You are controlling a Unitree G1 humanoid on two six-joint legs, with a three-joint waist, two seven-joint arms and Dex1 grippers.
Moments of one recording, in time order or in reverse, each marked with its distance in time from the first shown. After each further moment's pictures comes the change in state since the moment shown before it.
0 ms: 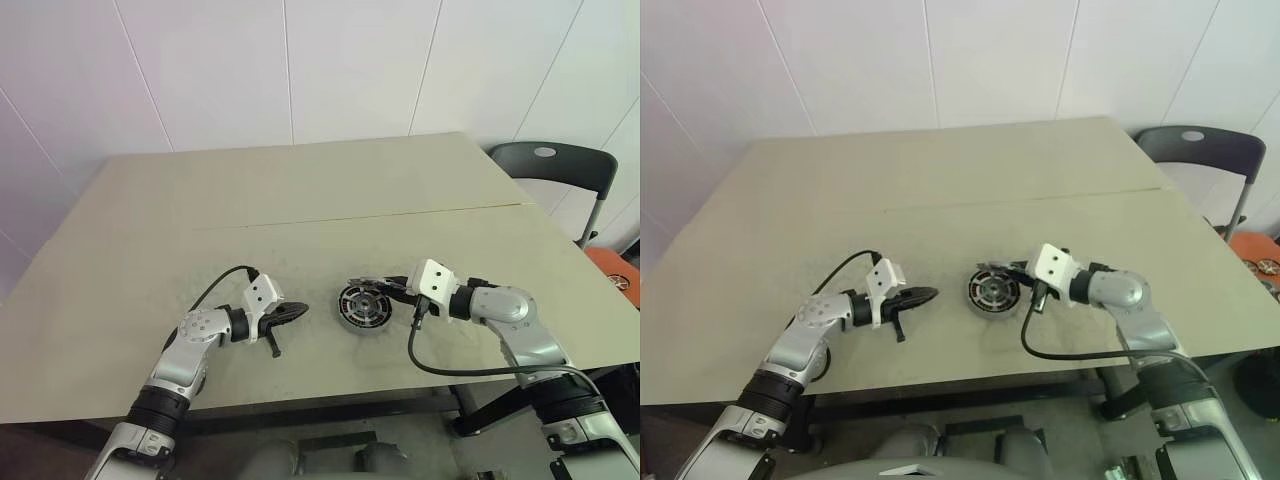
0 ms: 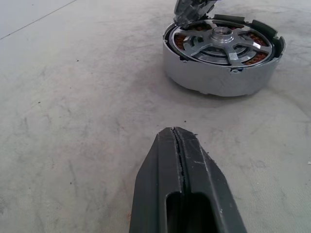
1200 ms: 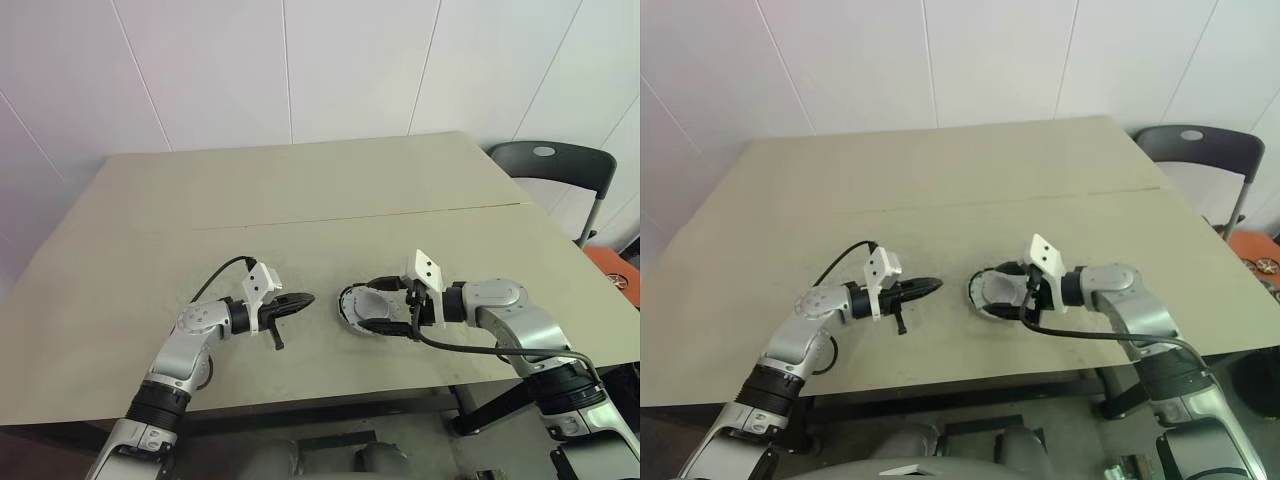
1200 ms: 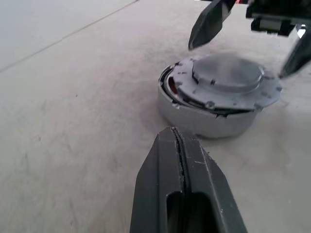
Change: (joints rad) left arm -0.019 -0.012 0.033 -0.059 -0.089 0.053 -0.048; right arm -0.056 -0.020 0.052 -0.138 0.237 0.473 0.159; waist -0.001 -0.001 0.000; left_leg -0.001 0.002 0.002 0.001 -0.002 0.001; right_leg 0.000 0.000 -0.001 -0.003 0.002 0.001
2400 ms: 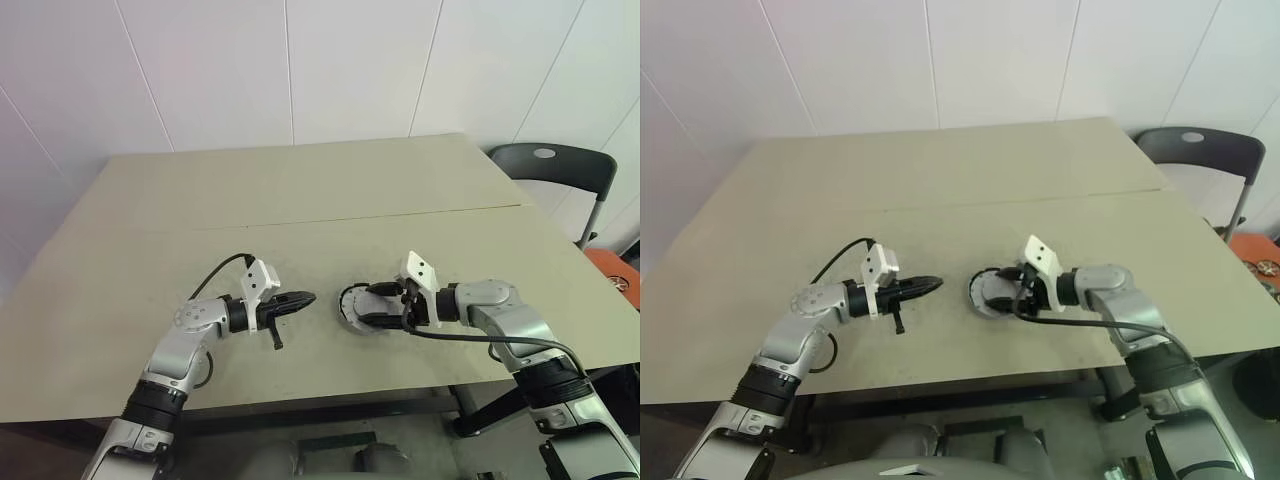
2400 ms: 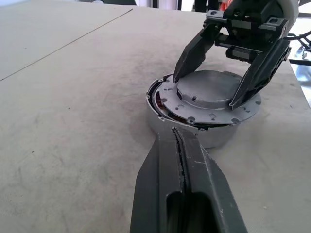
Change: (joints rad) left arm 0.001 0.018 0.002 -0.048 -0.042 0.040 -0.019; right arm -0.031 0.049 -0.011 0.077 -0.021 0.081 -0.016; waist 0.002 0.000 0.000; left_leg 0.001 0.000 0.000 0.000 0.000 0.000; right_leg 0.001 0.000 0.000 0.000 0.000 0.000
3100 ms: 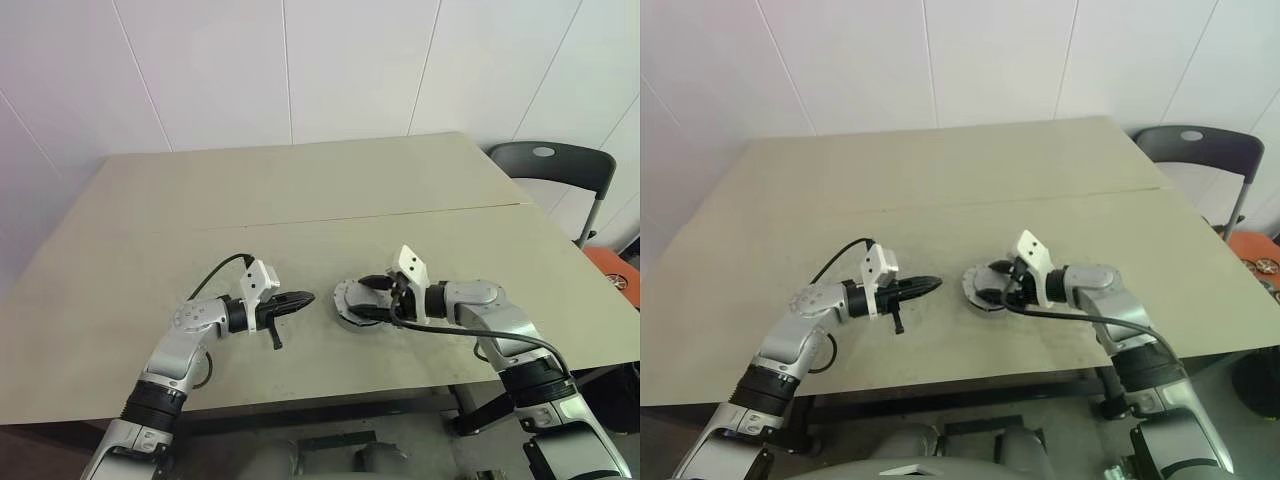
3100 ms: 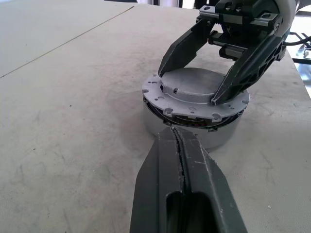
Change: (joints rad) left arm 0.002 0.005 0.000 -0.002 0.001 0.002 0.005; right arm -0.008 0.071 0.003 0.004 -0.049 -0.030 -0.081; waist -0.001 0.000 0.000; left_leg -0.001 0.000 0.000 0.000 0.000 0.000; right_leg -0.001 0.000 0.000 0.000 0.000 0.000
